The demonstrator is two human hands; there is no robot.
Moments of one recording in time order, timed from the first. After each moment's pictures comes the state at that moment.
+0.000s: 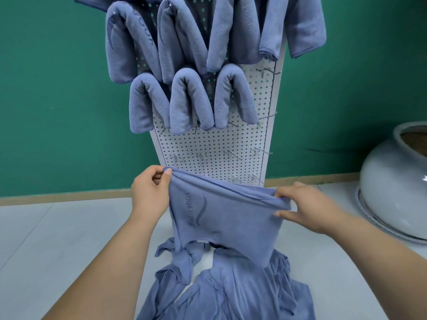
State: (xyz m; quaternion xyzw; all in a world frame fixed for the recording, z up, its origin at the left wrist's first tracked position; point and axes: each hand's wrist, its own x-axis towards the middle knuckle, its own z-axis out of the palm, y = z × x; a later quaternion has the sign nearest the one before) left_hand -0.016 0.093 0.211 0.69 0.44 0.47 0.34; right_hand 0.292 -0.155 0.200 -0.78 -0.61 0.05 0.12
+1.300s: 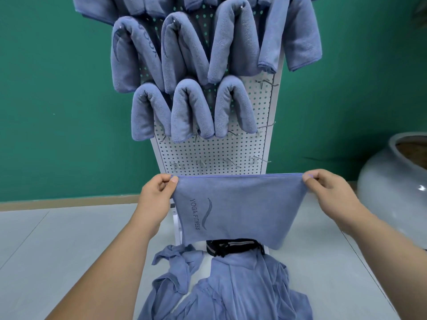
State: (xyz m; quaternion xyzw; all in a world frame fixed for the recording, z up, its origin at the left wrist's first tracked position) left_hand -0.012 0.084 0.216 0.63 0.41 0.38 0.53; right_hand 0.309 -0.165 0.231 -0.79 -0.34 0.11 0.50
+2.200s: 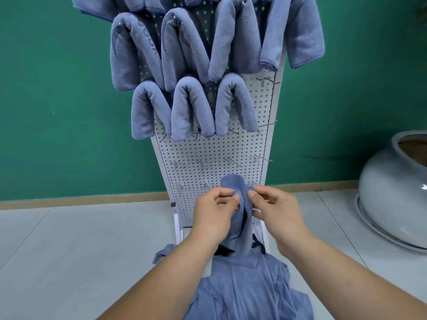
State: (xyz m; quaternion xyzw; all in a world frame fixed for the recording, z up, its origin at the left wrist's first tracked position) left_hand 0.065 -0.022 0.219 0.62 0.38 0.34 0.59; right_hand 0.184 -0.114 0.218 -0.64 -0.26 0.26 0.67
